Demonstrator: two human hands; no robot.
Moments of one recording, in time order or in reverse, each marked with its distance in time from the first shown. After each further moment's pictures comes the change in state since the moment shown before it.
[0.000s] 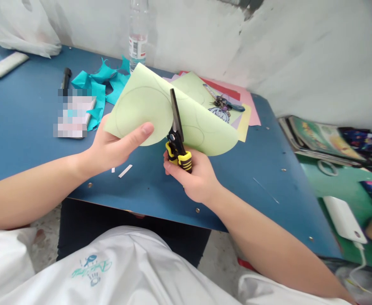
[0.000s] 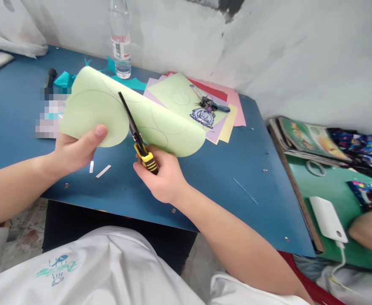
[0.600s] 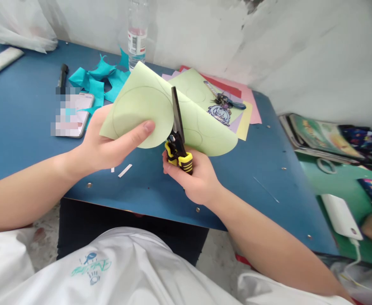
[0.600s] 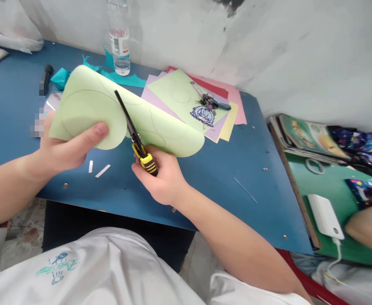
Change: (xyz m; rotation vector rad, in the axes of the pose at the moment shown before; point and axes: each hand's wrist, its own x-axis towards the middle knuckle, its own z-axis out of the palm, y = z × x) left_hand 0.020 0.028 -0.005 0.145 -0.086 -0.013; right_hand -0.003 -0.002 0.000 -0.015 -0.021 -0.034
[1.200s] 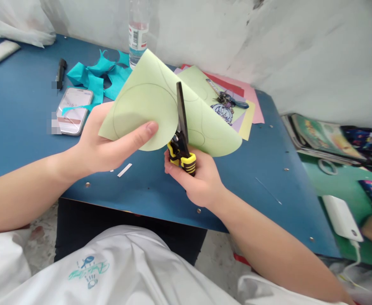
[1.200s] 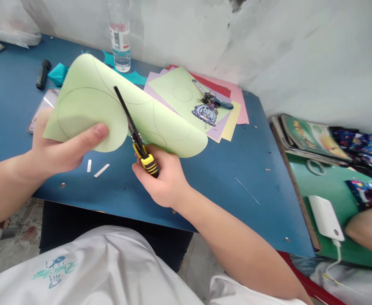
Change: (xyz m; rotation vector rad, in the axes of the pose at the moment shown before) left_hand -0.007 0.032 0.006 0.014 0.028 0.037; right_hand -0.002 -0.002 -0.001 -0.016 0.023 0.001
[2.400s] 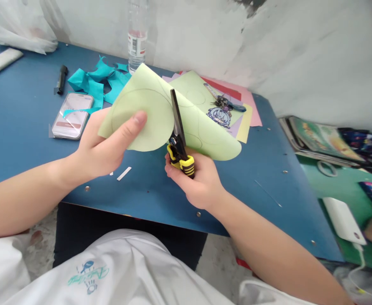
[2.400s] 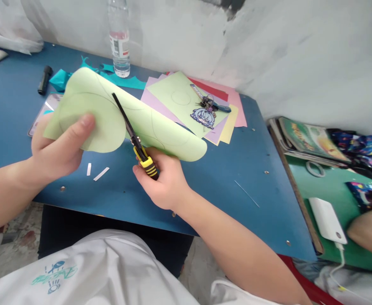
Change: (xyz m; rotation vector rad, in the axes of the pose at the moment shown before) left_hand -0.001 0.009 0.011 0.035 0.066 0.091; right_hand 0.002 0.002 0.000 -0.055 0.027 -0.067
